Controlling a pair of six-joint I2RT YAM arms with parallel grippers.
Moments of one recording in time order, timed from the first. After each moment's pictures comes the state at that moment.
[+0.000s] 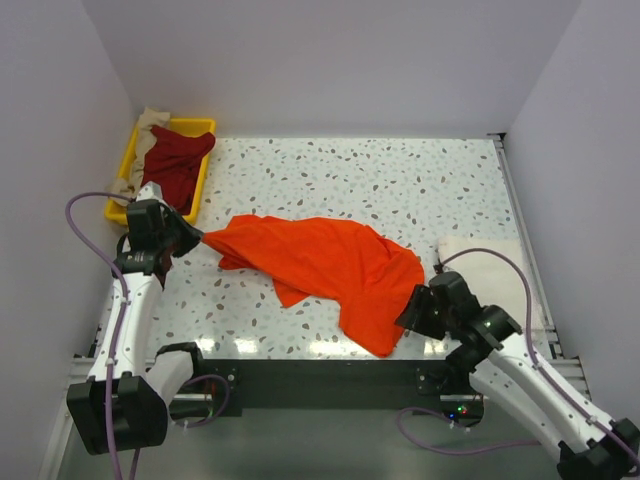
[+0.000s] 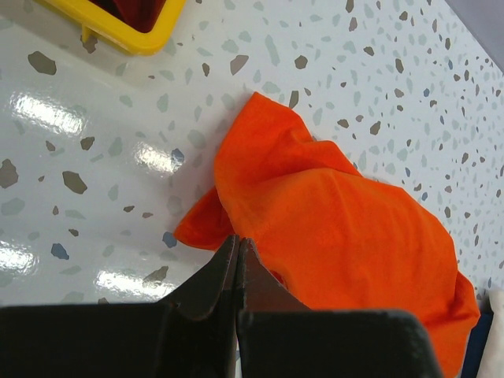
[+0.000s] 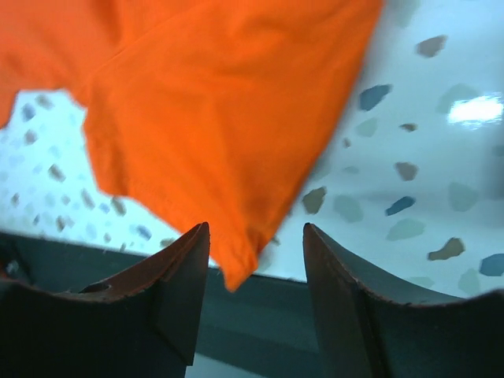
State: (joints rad) left arm 0.14 0.98 0.77 -0.46 0.14 -0.55; right arm 0.56 0.53 0.42 -0.85 -0.04 0.86
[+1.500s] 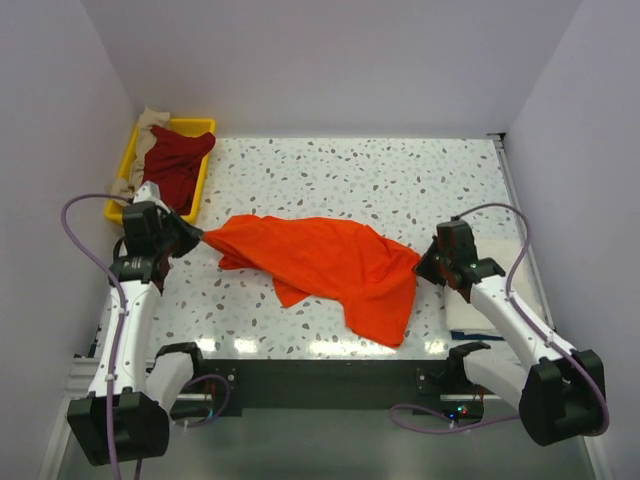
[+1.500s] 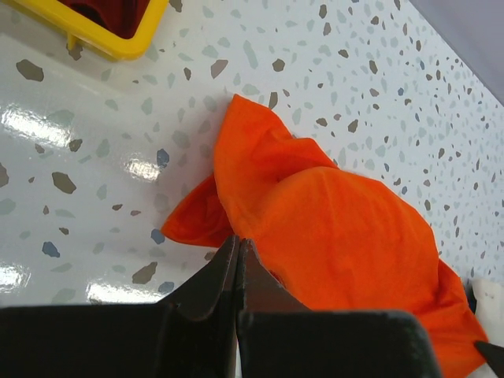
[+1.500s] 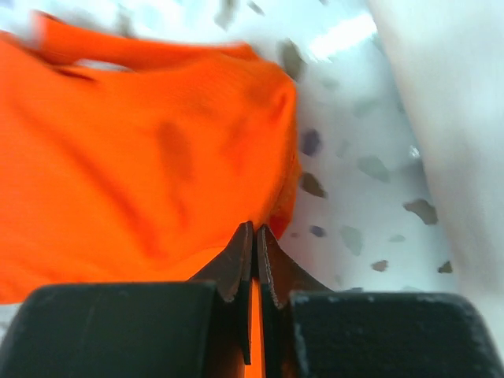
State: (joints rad) left arm 0.14 0.92 0.77 -0.47 0.17 -0.55; right arm 0.24 1.05 0.56 -0.45 0.06 0.78
